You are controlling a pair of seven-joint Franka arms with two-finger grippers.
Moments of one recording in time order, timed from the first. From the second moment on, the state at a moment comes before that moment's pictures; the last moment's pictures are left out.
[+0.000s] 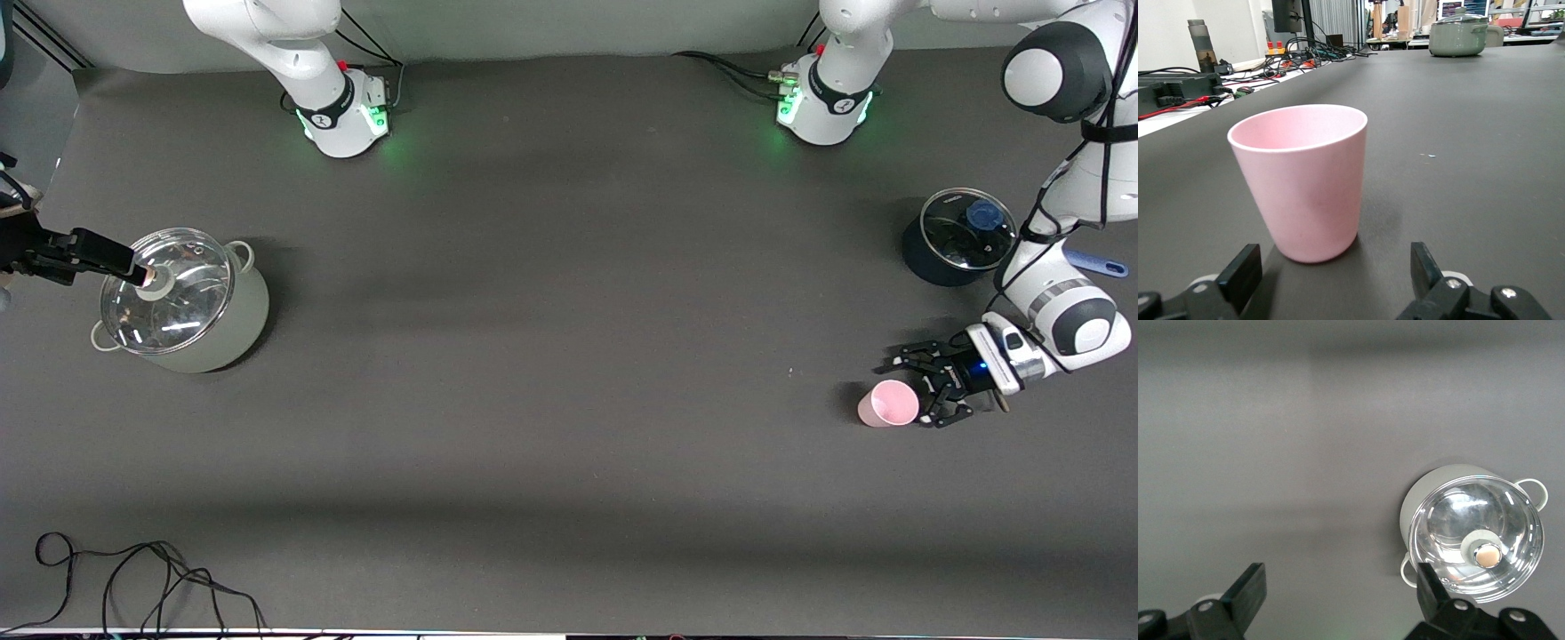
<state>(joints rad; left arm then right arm) 0.48 0.93 -0.04 -1.67 -1.24 1.78 2.66 -0.04 0.07 -0.03 -1.51 0.05 1.53 0.00</state>
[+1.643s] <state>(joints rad) 0.38 0.85 -0.07 -1.69 -1.36 1.83 2.41 -0.04 0.07 -0.03 -1.51 0.05 1.52 0.00</state>
